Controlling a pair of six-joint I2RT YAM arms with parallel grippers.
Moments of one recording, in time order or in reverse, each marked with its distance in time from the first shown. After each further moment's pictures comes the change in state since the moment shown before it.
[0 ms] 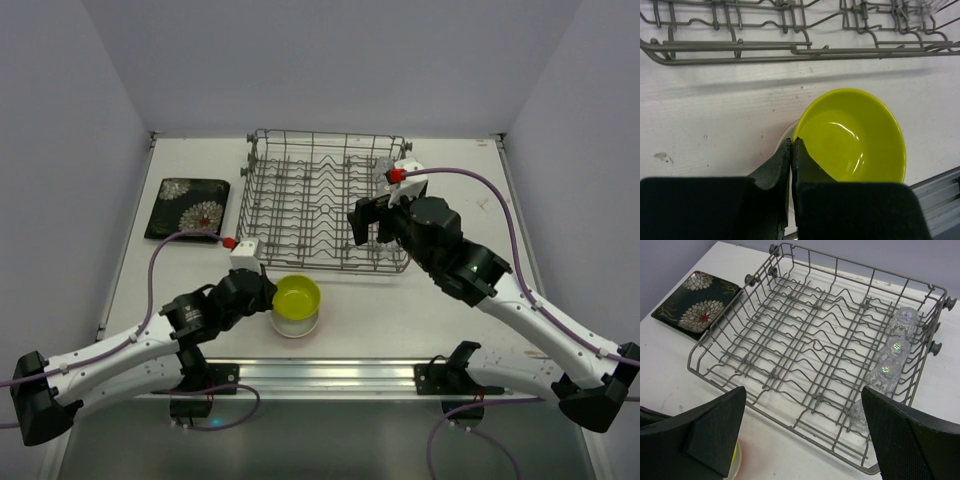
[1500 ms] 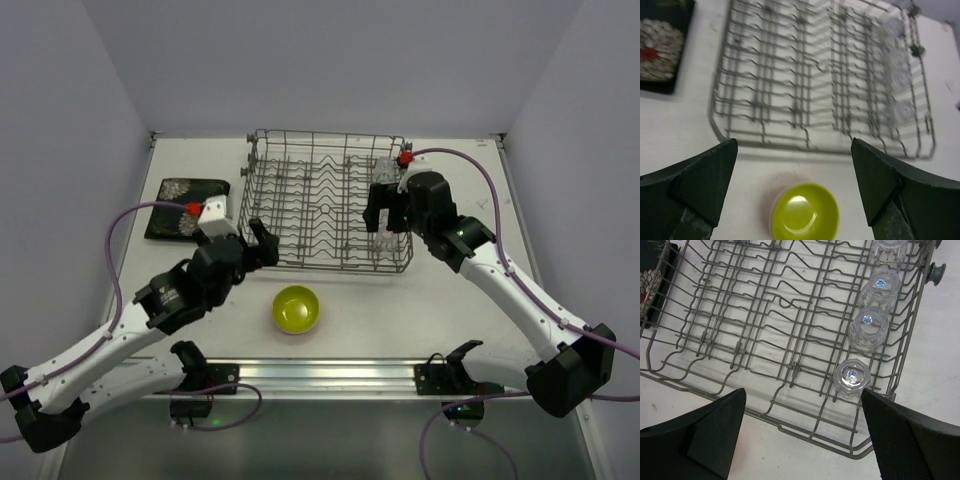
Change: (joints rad) left arm 0.032 -0.005 0.274 -0.109 -0.224 0.006; right arm -0.298 0.173 0.004 -0.121 -0.223 0.130
